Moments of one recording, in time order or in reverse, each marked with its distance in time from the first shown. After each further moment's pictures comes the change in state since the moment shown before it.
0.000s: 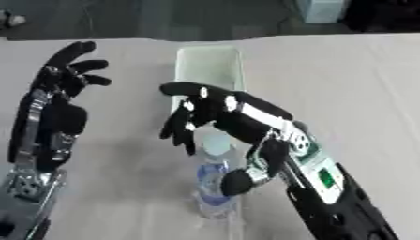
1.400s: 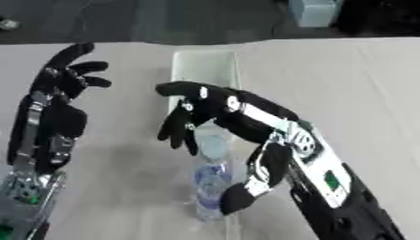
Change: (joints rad) left arm 0.000 0.001 0.000 -0.003 0.000 0.000 0.001; right arm -0.003 -0.043 0.019 -0.065 -0.006 -0.002 -0.023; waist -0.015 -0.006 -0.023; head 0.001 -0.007
